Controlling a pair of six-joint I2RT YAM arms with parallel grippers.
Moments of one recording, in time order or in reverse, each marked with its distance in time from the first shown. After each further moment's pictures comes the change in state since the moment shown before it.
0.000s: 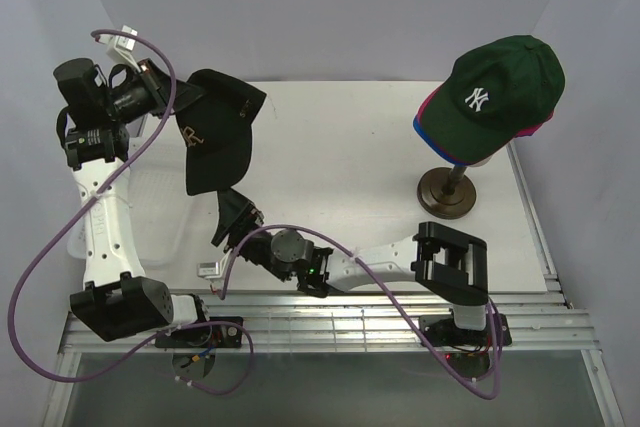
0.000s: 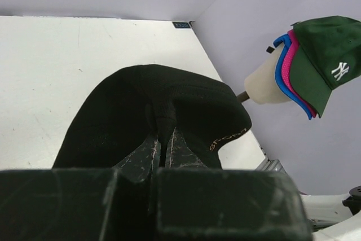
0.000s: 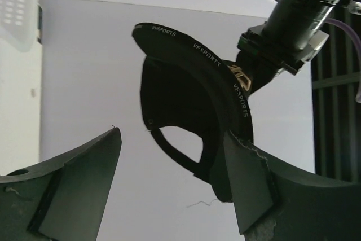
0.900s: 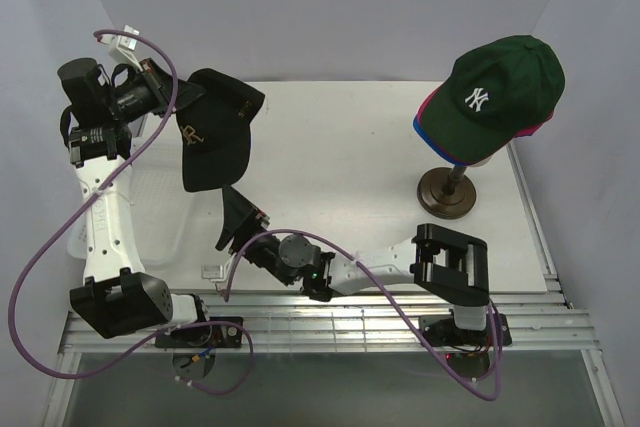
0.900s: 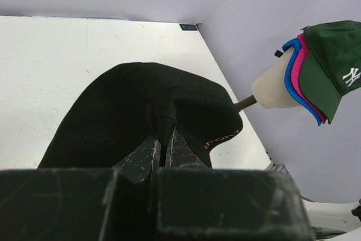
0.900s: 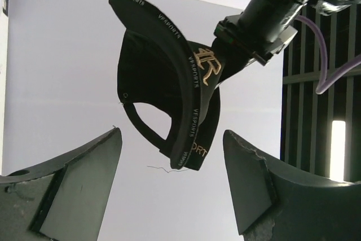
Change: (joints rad) left arm -0.006 0.013 -0.016 0.021 -0.034 0.003; right arm 0.018 0.001 -0.048 0.123 0.053 -0.166
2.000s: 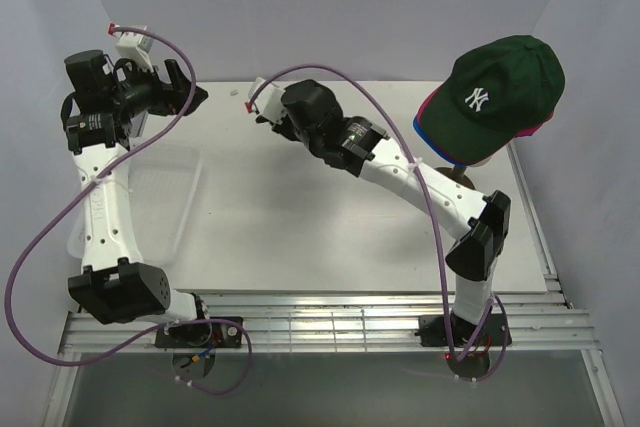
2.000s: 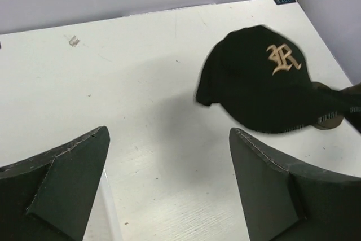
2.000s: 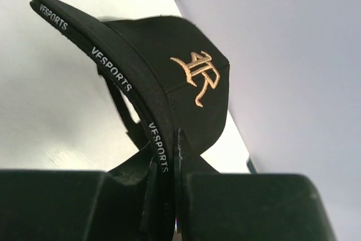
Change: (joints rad) left arm -0.031 0.089 0.129 -0.243 -0.244 0.443; right arm -0.418 -0.020 0.815 -1.529 -0.085 1.324
